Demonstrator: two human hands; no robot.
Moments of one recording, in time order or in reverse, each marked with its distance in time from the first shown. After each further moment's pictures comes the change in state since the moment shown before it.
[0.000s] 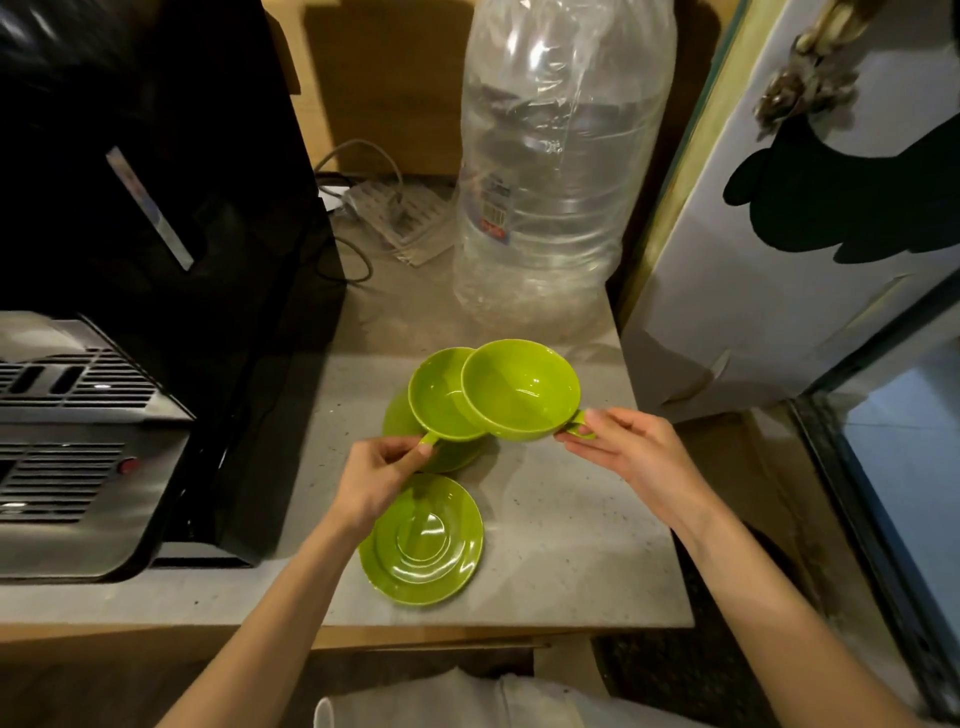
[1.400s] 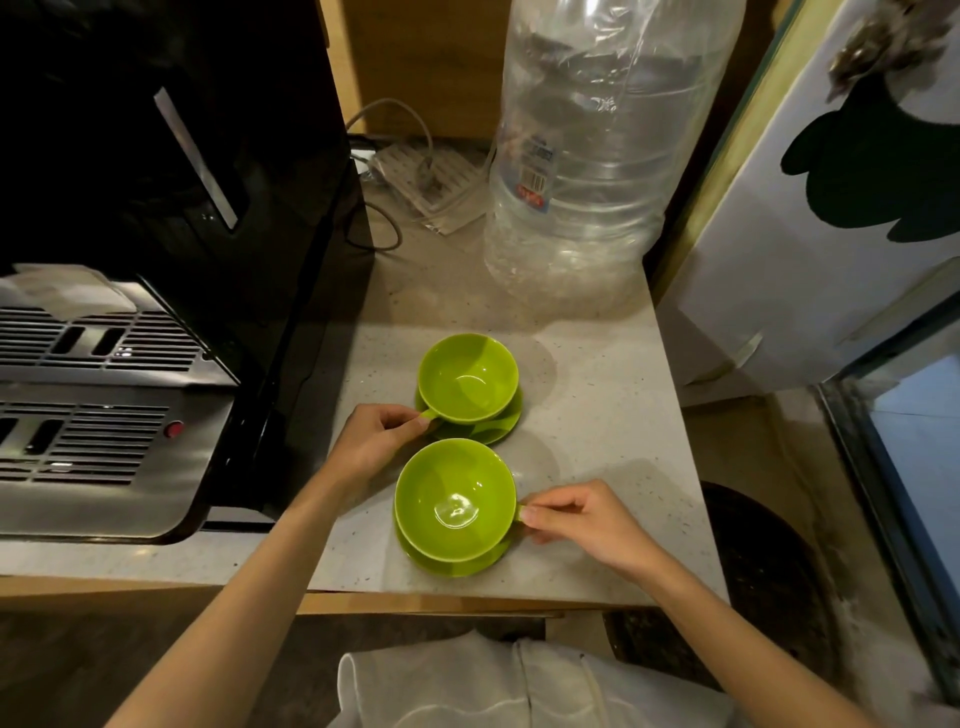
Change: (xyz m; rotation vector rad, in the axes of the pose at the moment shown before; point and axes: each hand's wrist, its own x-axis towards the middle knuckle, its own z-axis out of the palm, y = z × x) left_hand 0.017 -0.017 -0.044 -0.034 -0.128 -0.129; right_hand -0.027 0.081 0.049 -0.314 -0.257 0.158
